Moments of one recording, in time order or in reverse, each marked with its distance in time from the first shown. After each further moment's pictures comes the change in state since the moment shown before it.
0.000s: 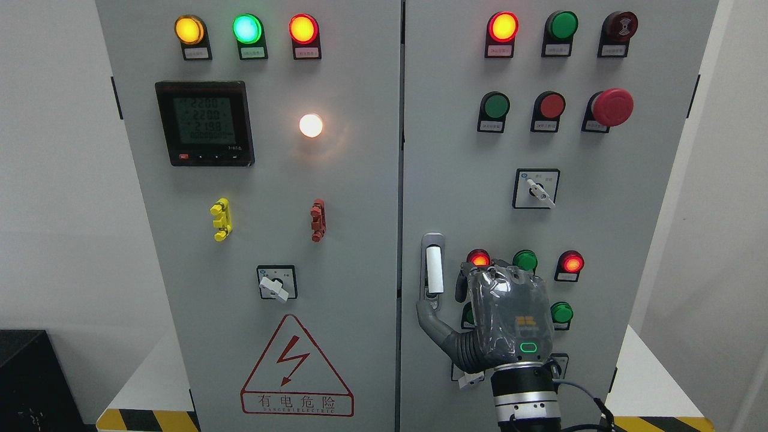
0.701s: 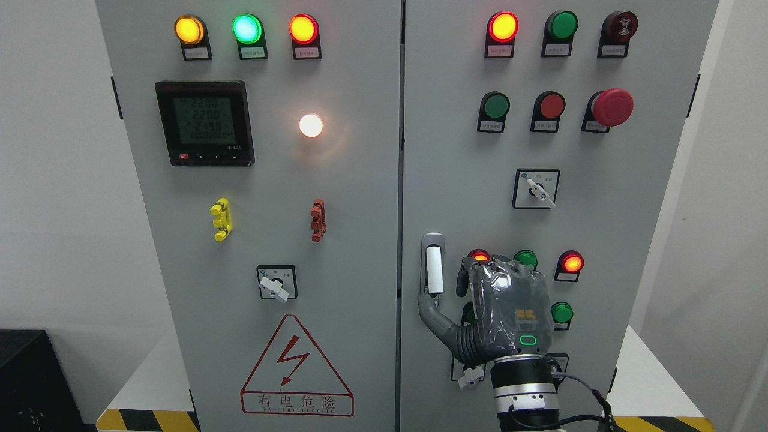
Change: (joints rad) left arm 0.000 0.000 0.000 0.000 0.000 0.000 0.000; right arm -0.027 0.001 -0.003 0.027 -0.011 0.023 0.000
